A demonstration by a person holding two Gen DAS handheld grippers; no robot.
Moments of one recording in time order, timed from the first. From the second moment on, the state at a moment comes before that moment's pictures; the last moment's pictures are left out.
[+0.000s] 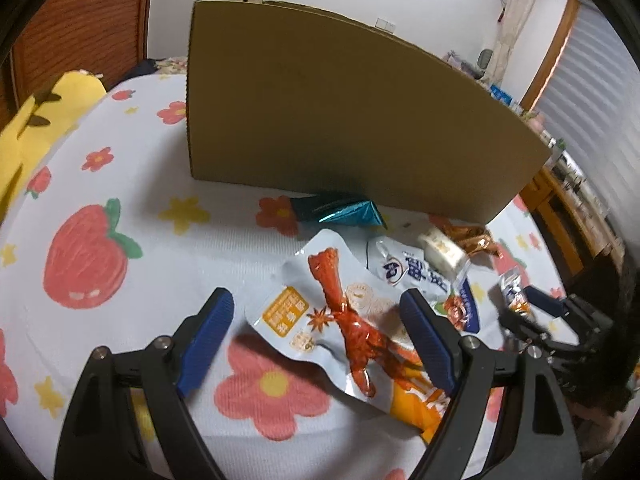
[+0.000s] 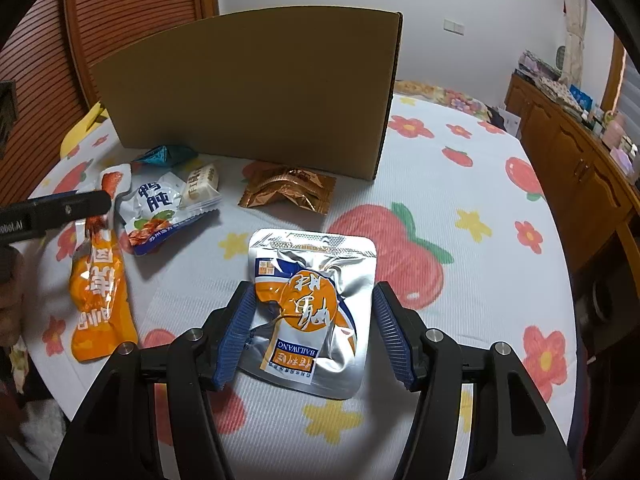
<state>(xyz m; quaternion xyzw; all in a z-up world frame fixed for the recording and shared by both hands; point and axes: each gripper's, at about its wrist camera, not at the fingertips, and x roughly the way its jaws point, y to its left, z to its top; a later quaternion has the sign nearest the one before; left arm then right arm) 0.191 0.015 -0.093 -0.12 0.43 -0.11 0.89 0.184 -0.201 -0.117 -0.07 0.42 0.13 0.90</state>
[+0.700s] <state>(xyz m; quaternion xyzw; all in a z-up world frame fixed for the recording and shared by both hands) 0.173 0.042 -0.093 -0.15 0.43 -0.14 0.88 0.183 -0.200 -0.117 -0.07 0.42 0.13 0.90</state>
